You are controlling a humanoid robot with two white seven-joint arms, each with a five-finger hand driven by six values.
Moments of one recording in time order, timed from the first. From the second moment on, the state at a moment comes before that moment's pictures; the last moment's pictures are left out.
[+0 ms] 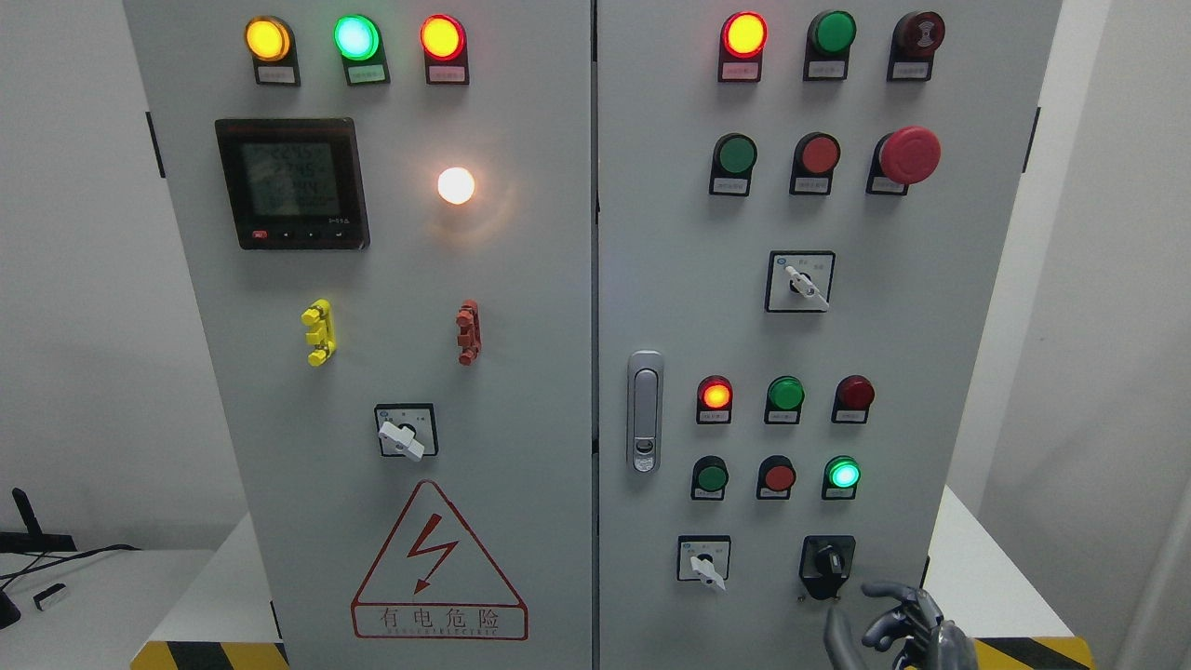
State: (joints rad) left arm -0.04 -0.09 0.08 0.06 0.00 -0.16 0.06; right arm -0.05 0.08 0.00 -1.73 0.37 -0.08 -0.28
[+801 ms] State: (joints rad) left arm -0.04 -0.09 0.08 0.06 0.00 -0.16 0.06; right arm 0.14 0.01 0.00 -1.84 0.05 -0.22 -0.07
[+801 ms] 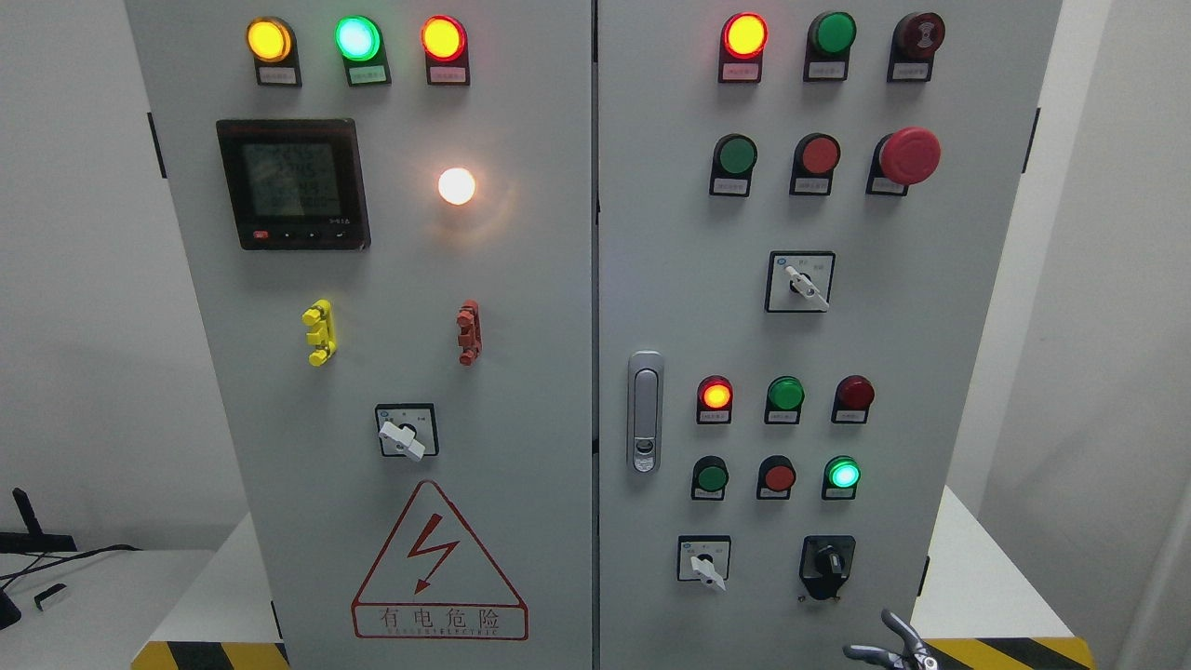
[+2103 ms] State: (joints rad) left arm -0.04 -0.09 0.08 0.06 0.00 -0.16 0.06; right arm 0.27 -0.10 0.00 -1.94 -0.11 -0.20 0.03
